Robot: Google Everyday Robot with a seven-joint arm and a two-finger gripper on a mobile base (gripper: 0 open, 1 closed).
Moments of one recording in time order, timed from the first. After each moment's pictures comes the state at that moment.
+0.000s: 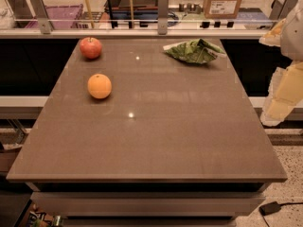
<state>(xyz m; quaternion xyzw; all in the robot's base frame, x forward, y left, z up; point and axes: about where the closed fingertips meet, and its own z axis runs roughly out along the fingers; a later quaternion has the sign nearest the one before) 0.438 -0.214 0.986 -0.60 0.78 -0.05 0.17</state>
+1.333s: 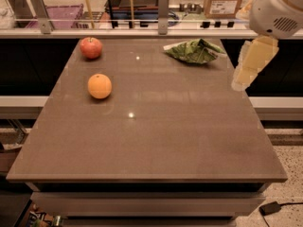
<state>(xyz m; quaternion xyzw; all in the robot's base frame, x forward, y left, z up) 0.521 -0.192 0.994 -0.62 0.75 -0.07 0.23</state>
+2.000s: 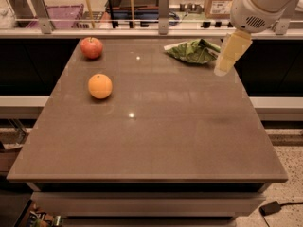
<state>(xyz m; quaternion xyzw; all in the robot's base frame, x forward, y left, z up) 0.597 -0.186 0.979 -0.59 0.76 -0.10 0.26</state>
